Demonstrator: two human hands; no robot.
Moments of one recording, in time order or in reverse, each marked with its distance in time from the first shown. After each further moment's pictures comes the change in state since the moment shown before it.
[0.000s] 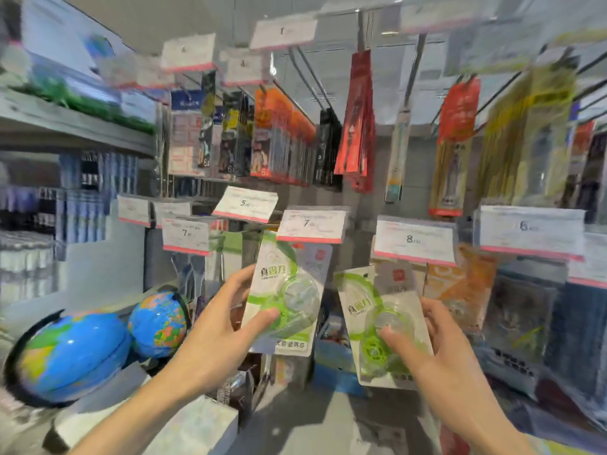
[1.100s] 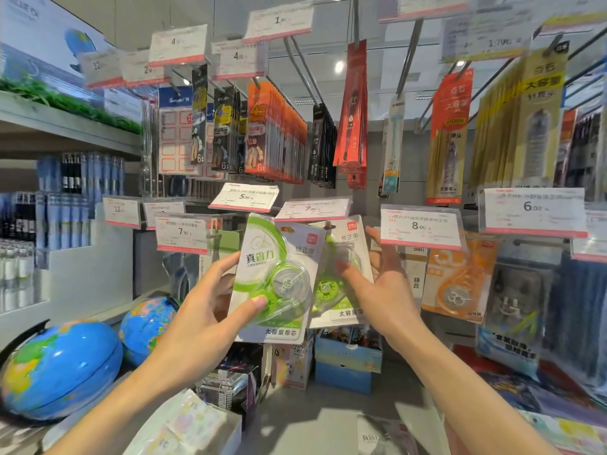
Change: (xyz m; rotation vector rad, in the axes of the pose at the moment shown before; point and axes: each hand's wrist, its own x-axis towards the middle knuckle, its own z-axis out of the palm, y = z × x) left_hand 0.006 -0.013 -0.024 -0.056 -0.016 0.080; right_hand 0.060 -0.032 0.069 0.010 0.068 0.004
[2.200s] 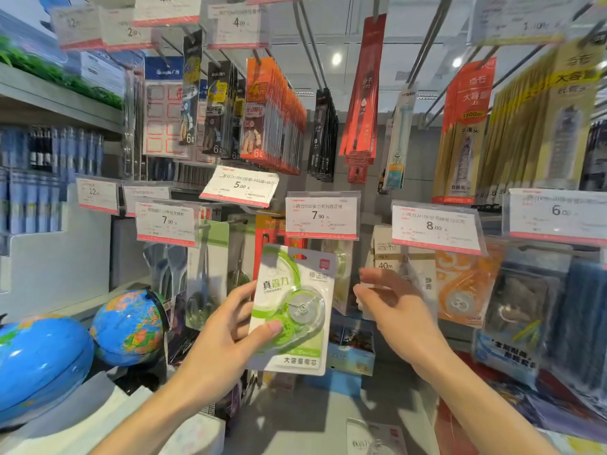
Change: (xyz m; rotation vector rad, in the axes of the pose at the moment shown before) left_hand 0.000 -0.040 0.043 -0.292 -0.089 -0.202; right_hand 0.003 0.037 -0.021 -0.091 -0.069 0.006
